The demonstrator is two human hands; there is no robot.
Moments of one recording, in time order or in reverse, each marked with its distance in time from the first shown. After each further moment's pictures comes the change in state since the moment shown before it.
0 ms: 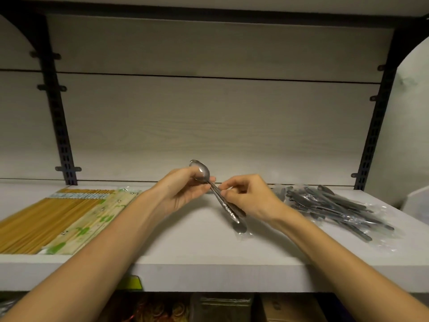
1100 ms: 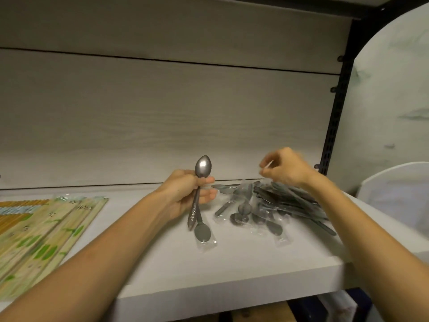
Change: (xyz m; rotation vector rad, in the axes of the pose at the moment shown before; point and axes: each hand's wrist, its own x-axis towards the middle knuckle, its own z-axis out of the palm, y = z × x) left_hand 0.049 -0.040 0.067 0.148 -0.076 -0.063; right_hand 0.033 0.059 -0.151 -0.562 0.155 0.174
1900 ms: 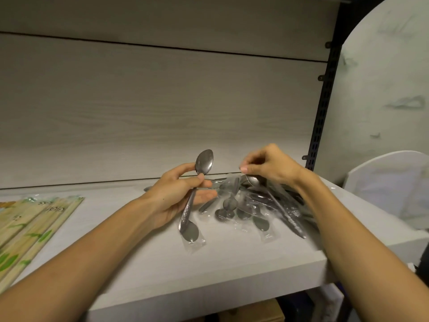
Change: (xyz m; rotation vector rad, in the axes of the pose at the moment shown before) left_hand -0.003 -0.017 0.010 -0.087 -0.179 0.077; right_hand 0.002 0.013 0.008 0.231 -0.097 -0.164
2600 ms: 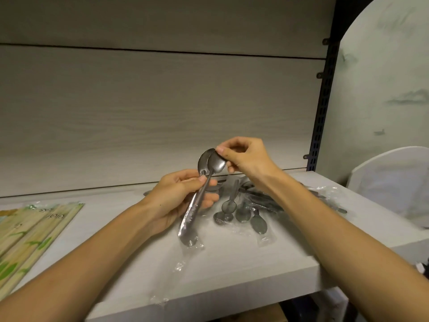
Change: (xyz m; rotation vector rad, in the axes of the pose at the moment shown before) left_hand -0.004 0.001 0.007 0.094 -0.021 0.029; right_hand 0.018 -0.032 0.041 0.679 0.221 0.009
